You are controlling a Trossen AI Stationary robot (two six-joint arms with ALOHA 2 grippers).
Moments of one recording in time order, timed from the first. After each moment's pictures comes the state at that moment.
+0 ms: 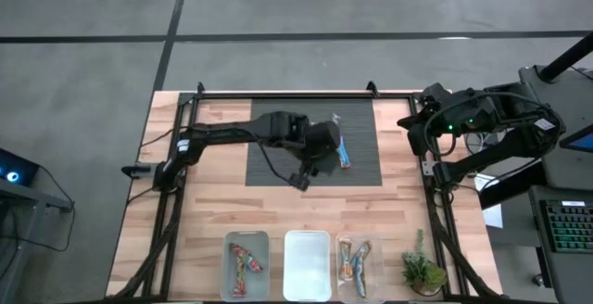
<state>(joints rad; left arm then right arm) 0.00 2.11 2.34 -1.24 0.04 0.55 0.12 1.12 1.77 -1.46 0.39 0.77</state>
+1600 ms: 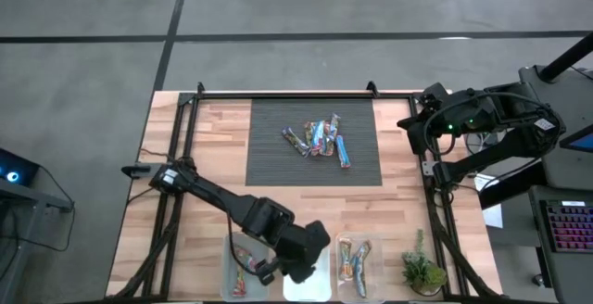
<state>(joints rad) -0.47 2.10 2.27 -1.12 0.22 0.49 0.12 1.12 1.77 -1.46 0.38 0.86</state>
